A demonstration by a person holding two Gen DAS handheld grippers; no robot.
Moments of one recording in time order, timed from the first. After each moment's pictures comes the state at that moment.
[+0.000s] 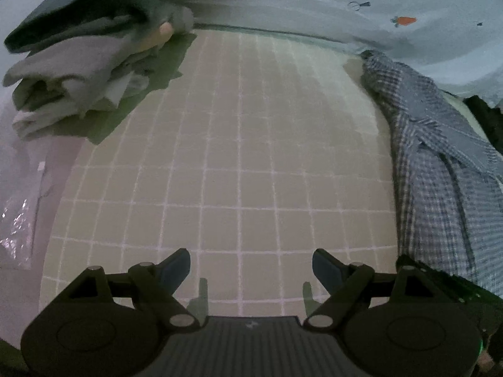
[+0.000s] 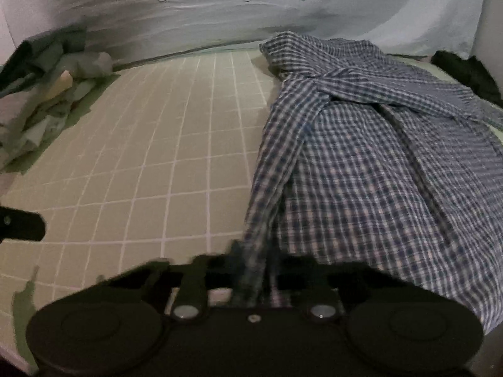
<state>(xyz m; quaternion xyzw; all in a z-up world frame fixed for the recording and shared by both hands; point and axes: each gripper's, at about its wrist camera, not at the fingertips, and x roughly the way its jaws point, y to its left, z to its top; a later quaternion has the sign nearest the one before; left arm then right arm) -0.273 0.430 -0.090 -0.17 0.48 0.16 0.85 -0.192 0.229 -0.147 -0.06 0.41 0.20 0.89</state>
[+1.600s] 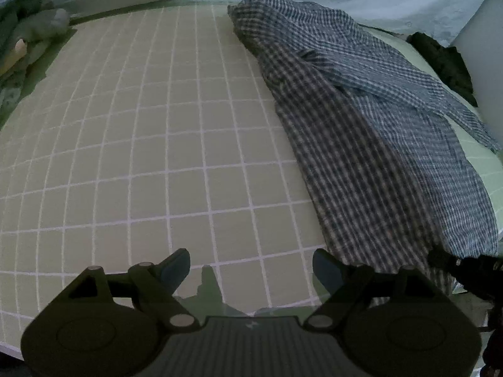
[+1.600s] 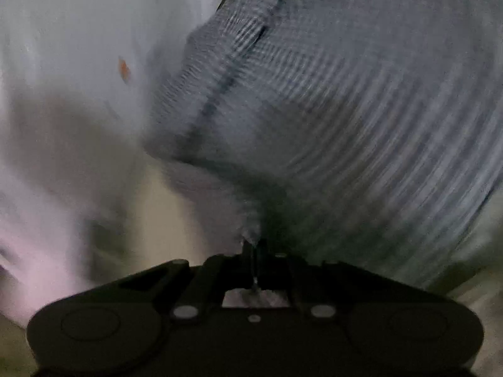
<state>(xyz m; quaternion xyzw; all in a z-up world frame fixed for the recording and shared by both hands) -0.192 0.252 -0.104 -0.14 0.53 0.09 0.83 -0.106 -0.079 -0.149 0.33 0.52 0.20 0.76</state>
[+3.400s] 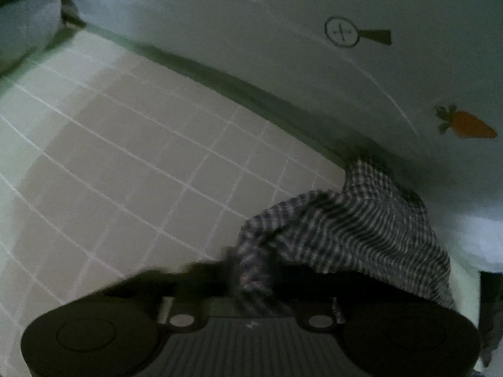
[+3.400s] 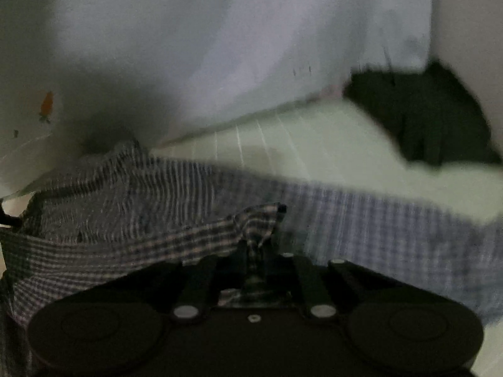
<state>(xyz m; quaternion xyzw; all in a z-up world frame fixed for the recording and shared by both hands) 0.134 0.386 -0.129 -0.36 0.41 0.25 0.80 0.263 -0.073 -0.099 -0.01 0.36 0.20 0.91</state>
